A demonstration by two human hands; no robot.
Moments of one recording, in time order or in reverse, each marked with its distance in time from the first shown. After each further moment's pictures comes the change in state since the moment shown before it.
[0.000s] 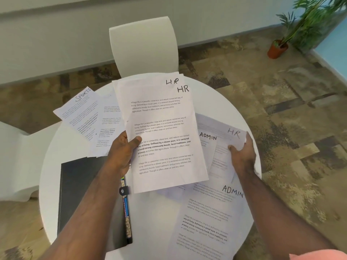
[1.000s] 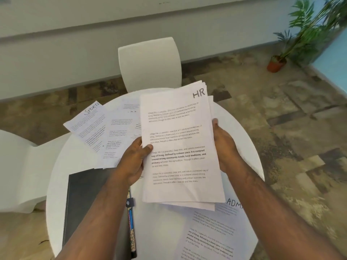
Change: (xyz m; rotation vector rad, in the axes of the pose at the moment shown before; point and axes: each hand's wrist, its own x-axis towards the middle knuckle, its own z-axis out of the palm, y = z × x) left_hand 0.000 0.017 0.013 -0.094 -0.165 -0.063; right_hand -0.064 -0.156 0.004 0.527 -0.573 0.079
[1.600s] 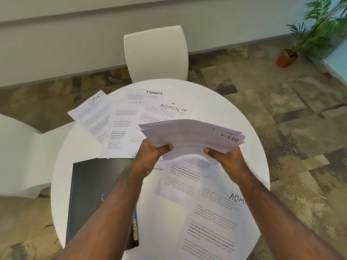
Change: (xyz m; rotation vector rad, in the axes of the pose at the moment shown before) left_hand 0.005 -0.024 0.016 0.116 0.006 0.174; right_hand -0.013 0.053 -0.029 -0.179 -0.015 -0.188
